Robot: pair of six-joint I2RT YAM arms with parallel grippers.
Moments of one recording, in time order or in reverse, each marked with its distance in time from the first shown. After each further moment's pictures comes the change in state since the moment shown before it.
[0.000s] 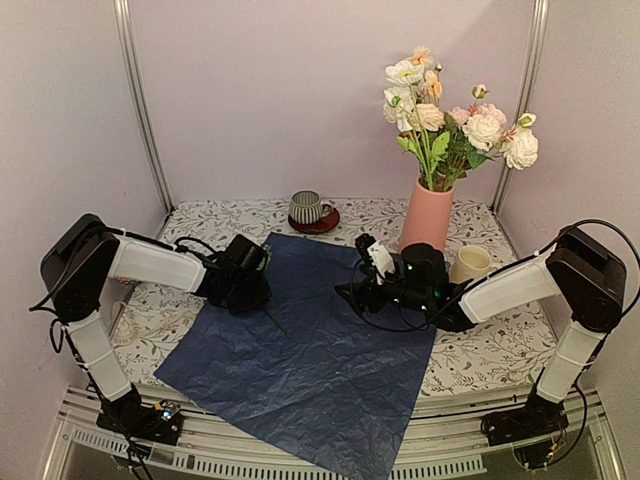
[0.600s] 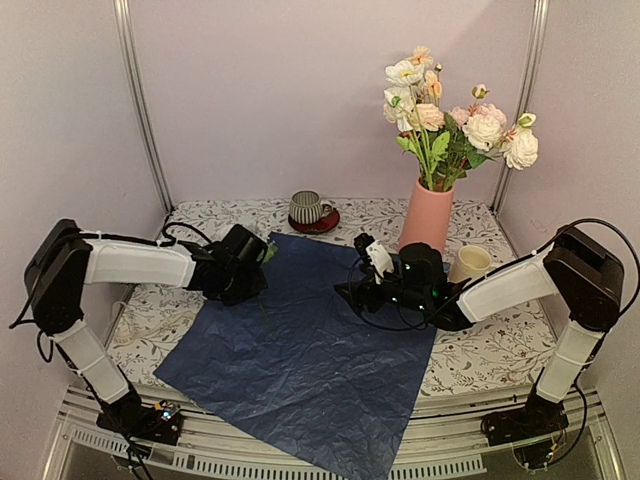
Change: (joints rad) left arm -0.047 -0.102 0.045 -0.151 -0.143 -0.005; right arm 0.002 0.014 0.015 -0.009 0.019 -0.001
